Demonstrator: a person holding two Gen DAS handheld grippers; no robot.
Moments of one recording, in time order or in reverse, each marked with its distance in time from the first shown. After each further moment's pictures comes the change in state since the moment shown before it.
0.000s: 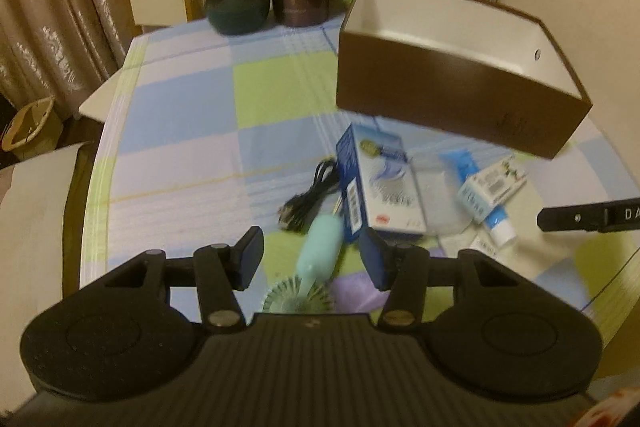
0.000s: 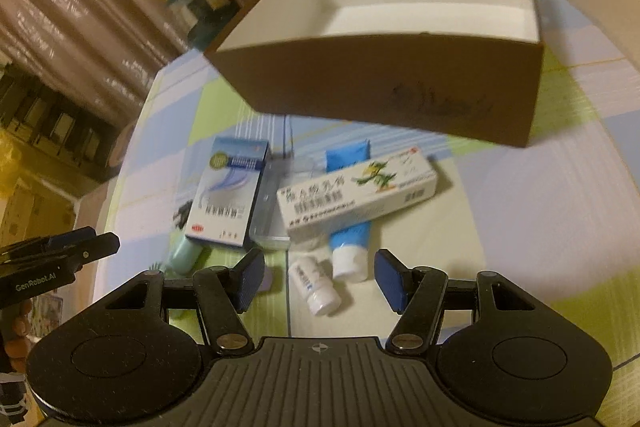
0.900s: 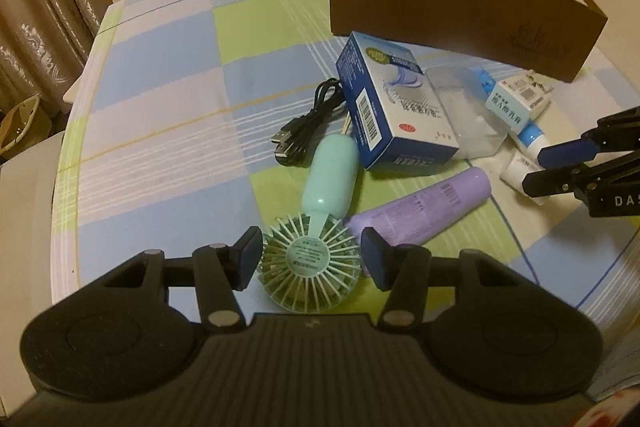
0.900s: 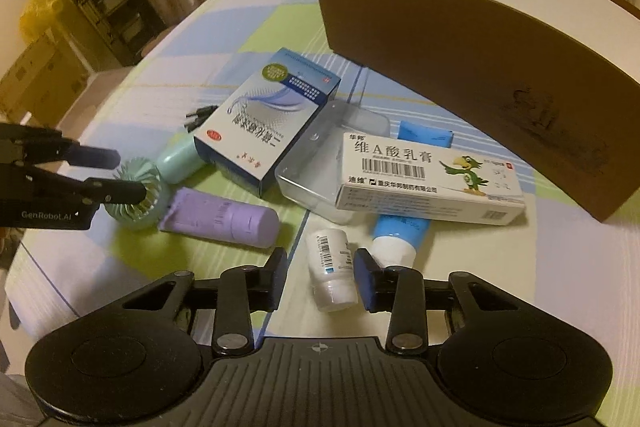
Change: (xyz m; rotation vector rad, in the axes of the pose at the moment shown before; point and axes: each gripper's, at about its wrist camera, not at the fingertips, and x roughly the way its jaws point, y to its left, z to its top) left arm 0.057 0.004 -0.045 0.092 0.074 0.000; right arm 0.066 0.034 -0.029 -0.440 0.077 -0.019
